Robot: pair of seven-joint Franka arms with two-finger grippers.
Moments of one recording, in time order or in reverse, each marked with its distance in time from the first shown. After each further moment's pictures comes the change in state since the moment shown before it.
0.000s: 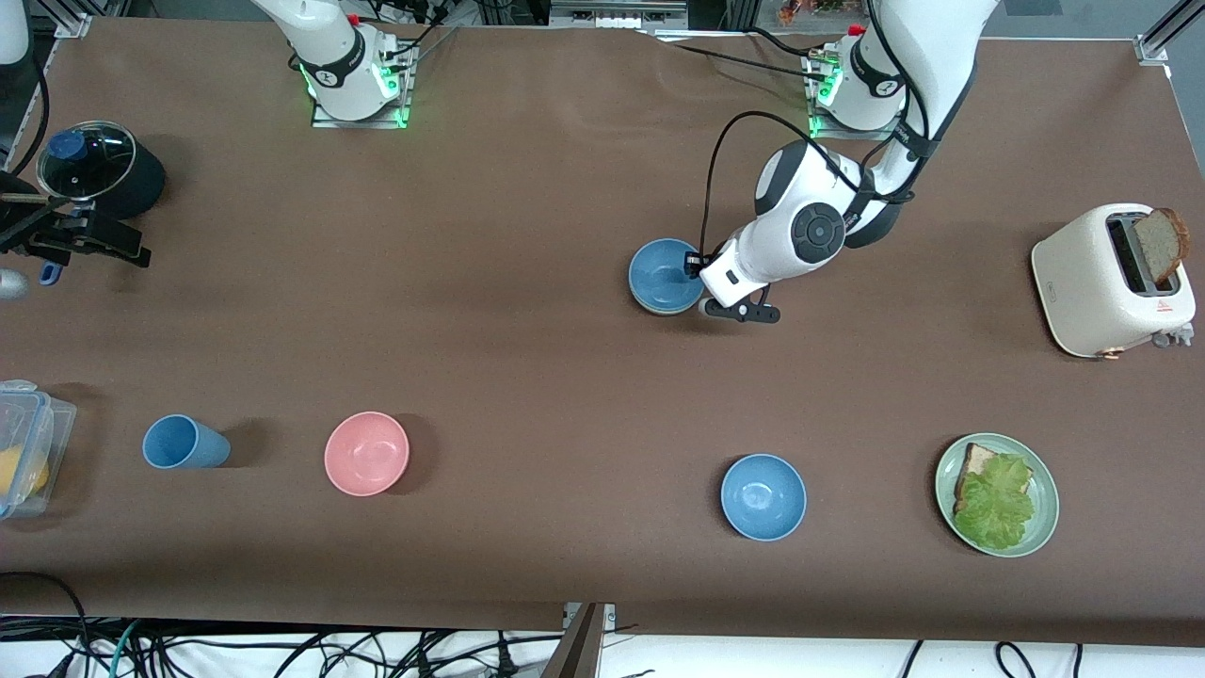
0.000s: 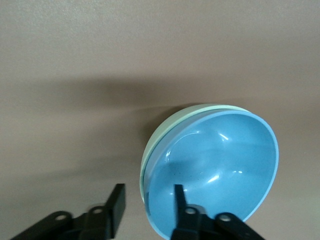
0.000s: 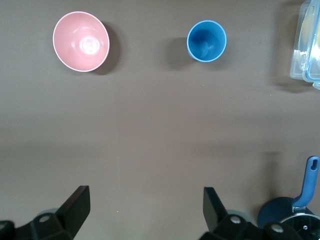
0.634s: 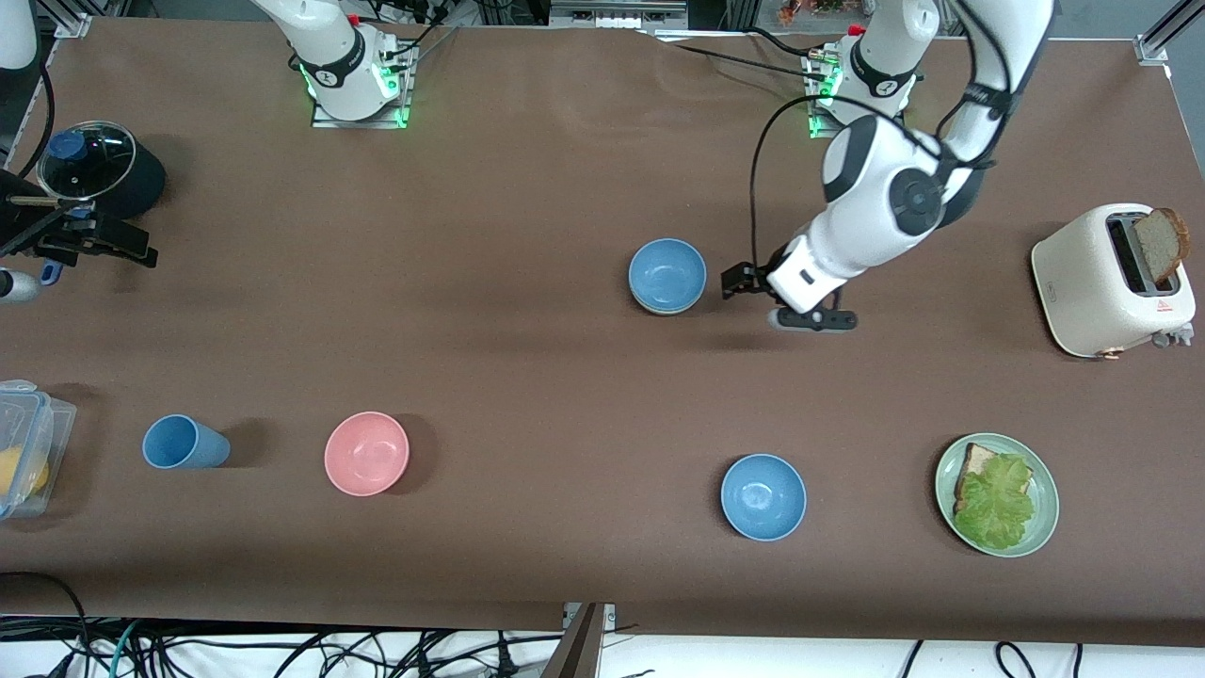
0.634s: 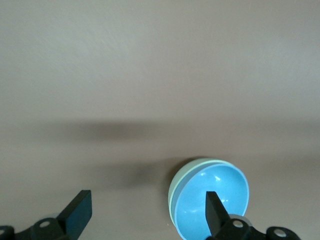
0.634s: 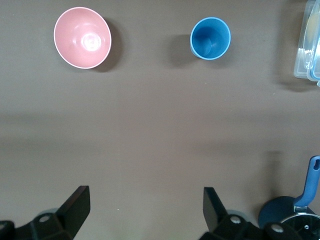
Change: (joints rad) left arm 0.158 -0.225 0.005 -0.018 0.000 -0.015 0.000; right arm 0.000 0.005 0.008 0.000 0.000 -0.005 0.000
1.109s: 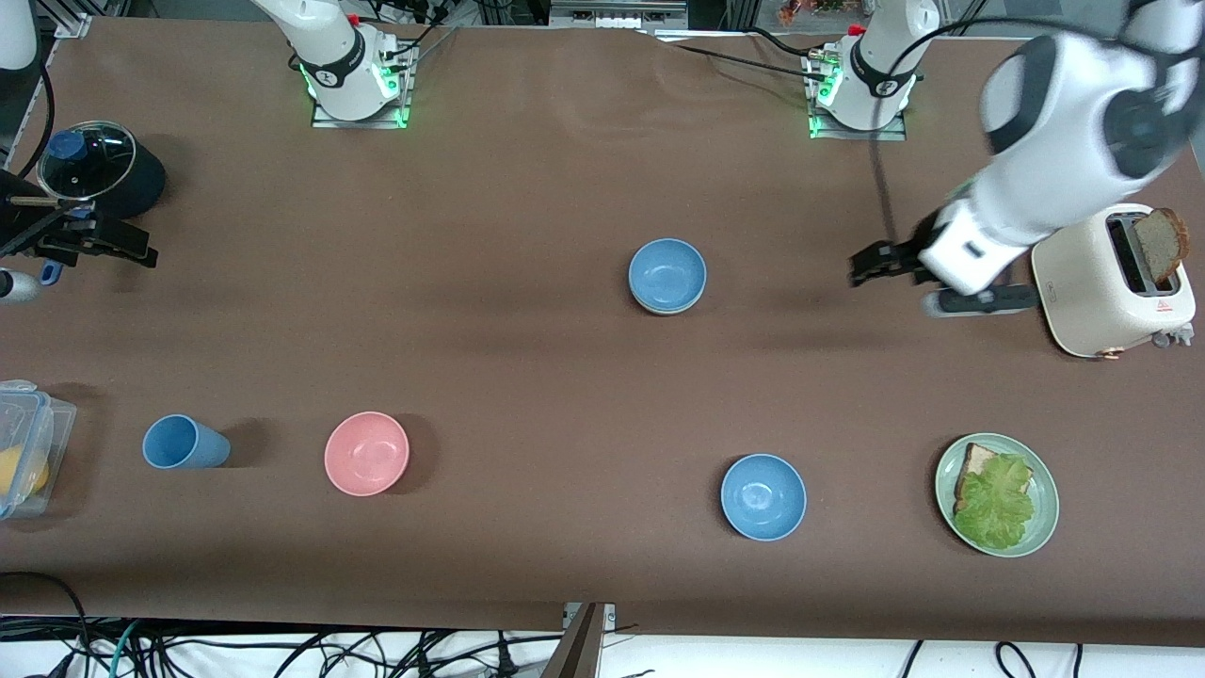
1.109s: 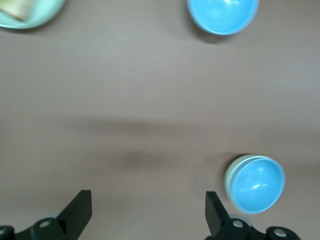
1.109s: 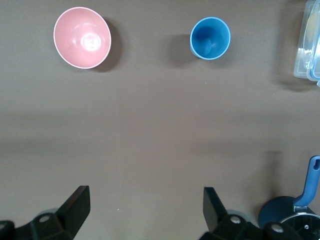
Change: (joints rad) left arm 0.056 -0.147 0.197 0.269 0.199 -0.541 0.003; right arm 0.000 0.000 0.000 0.001 0.000 0.000 0.000
